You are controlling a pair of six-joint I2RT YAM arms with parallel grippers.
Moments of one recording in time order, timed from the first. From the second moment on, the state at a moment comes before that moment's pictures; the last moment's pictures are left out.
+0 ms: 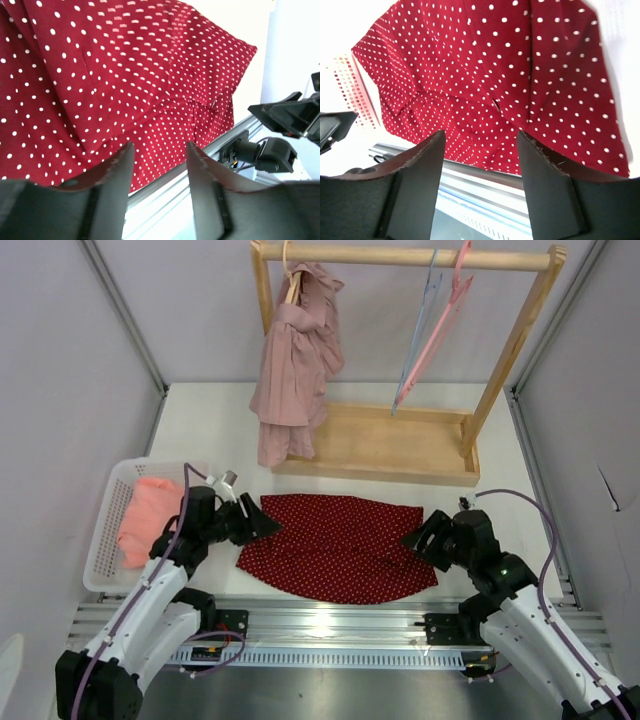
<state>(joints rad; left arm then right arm) -0.24 0.75 0.43 -0.34 0.52 -0.72 0.44 0.55 0.44 -0.61 -0.12 0.98</state>
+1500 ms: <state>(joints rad) -0.85 1.54 2.02 -0.34 0.05 -0.20 0.30 0.78 0.94 -0.65 -0.04 0.75</state>
